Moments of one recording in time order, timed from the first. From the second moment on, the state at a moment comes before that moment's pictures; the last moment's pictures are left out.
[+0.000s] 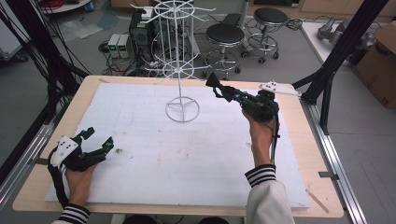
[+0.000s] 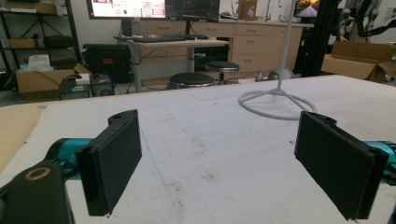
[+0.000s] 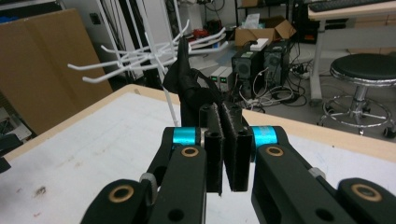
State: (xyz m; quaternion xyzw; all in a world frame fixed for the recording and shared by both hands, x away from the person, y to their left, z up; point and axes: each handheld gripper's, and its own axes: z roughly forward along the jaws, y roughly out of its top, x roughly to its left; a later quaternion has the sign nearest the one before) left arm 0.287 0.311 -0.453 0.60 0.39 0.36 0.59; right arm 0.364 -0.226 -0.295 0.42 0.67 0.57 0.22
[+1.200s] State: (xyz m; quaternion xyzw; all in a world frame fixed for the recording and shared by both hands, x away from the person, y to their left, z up) left arm 0.287 0.311 -0.453 0.61 0.39 0.36 0.59; right arm 0.360 -0.184 -0.271 0.36 0.68 0.59 0.25
